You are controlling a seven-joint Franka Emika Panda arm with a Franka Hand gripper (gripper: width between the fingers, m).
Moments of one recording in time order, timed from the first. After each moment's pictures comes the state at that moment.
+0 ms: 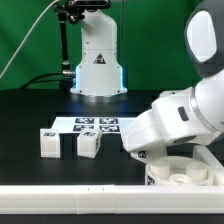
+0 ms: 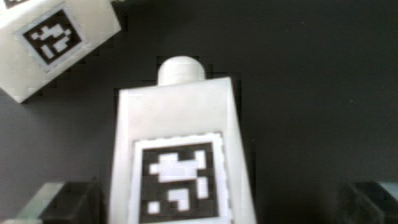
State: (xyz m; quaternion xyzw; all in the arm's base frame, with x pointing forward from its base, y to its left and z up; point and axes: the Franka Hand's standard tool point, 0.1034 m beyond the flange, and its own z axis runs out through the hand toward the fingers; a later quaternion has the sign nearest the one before) arm 0.515 0.070 0.012 0.88 0.22 -0.39 0.14
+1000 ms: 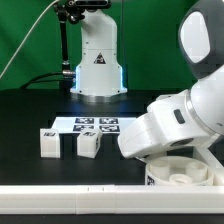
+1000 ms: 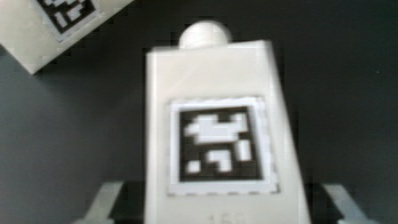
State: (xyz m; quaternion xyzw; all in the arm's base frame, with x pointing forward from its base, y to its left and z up) arm 0.524 0.066 0.006 0.89 0.22 -0.38 0.13
